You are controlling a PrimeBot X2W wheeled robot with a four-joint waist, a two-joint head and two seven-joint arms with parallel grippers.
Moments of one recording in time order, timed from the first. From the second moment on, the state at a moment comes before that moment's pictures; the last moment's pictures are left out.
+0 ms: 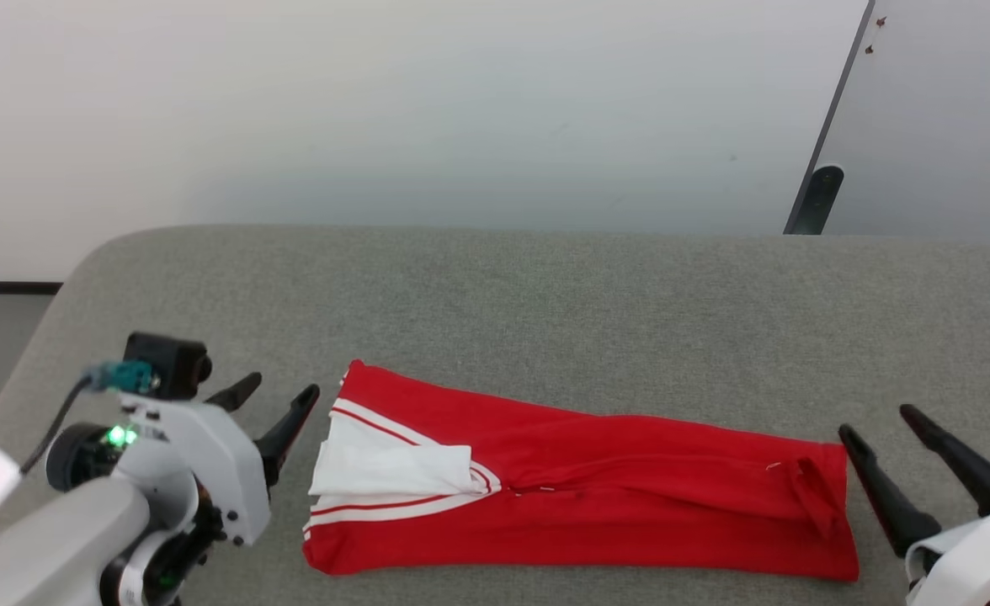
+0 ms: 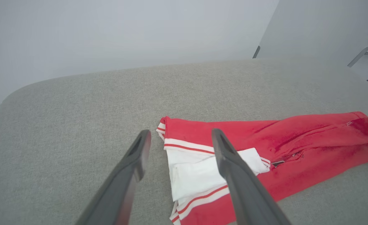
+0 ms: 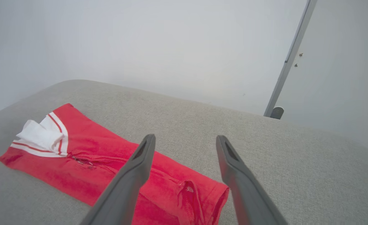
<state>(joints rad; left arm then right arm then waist) -0.67 0.88 -1.08 0.13 -1.24 0.20 0.00 0.00 -0.50 0.16 -0.14 0.54 0.13 0.16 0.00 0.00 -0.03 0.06</state>
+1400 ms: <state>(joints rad) -0.17 0.56 -0.48 0.34 -0.83 0.03 -0.26 -0.12 -0.46 0.05 0.41 0.63 0.13 0.67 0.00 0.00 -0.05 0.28</state>
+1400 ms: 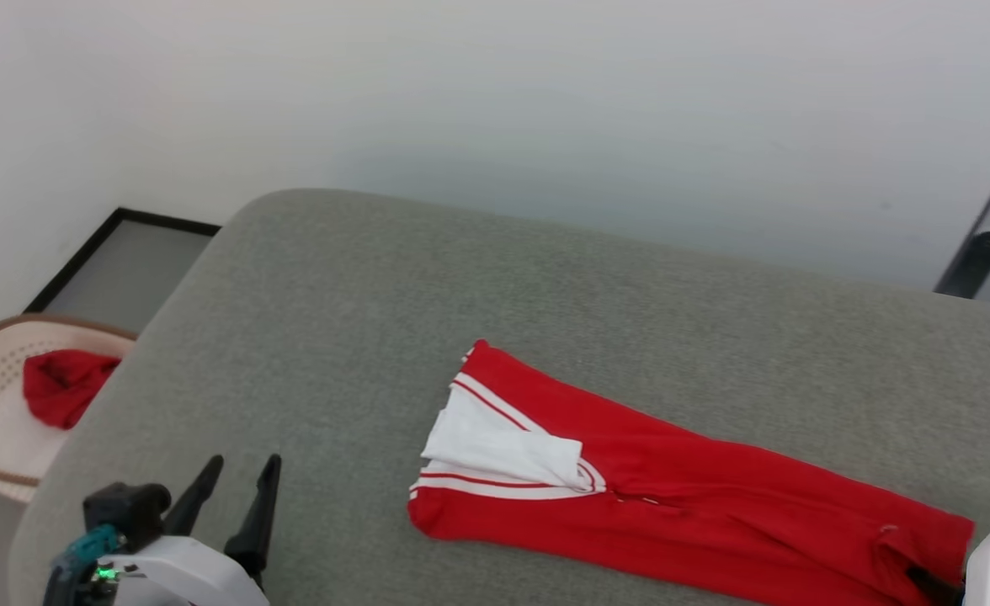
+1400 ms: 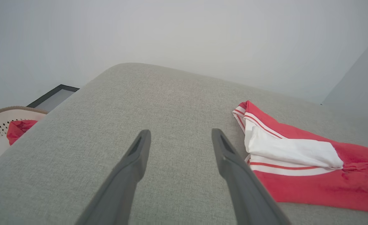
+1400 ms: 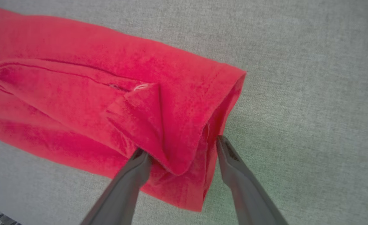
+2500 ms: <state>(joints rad) -0.18 0.44 -0.39 0.42 -0.78 -0.04 -0.26 -0.28 -0.58 -0.04 0.64 0.59 0.13 0.70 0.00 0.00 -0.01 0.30</state>
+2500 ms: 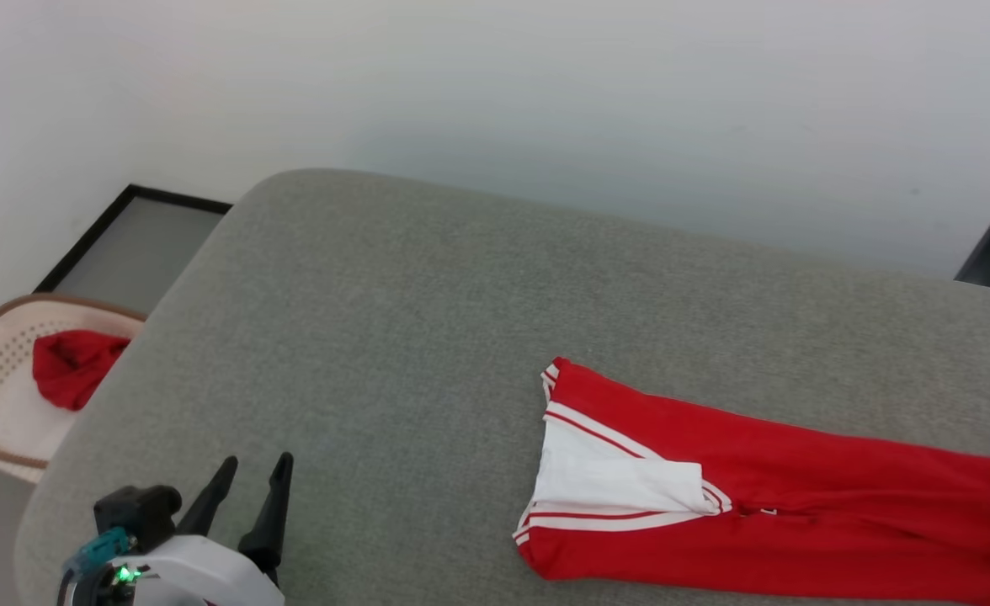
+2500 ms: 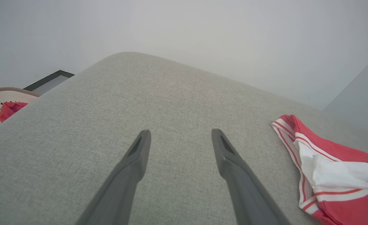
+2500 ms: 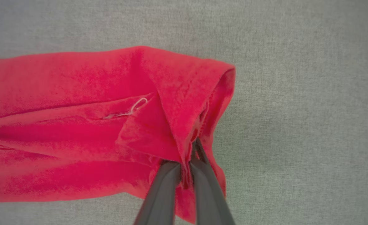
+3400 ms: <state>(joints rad) -0.21 0.39 -0.42 0.48 -0.79 -0.06 -0.24 -0.39 -0.30 0.26 0.23 0.70 0.13 0.86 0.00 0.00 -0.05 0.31</state>
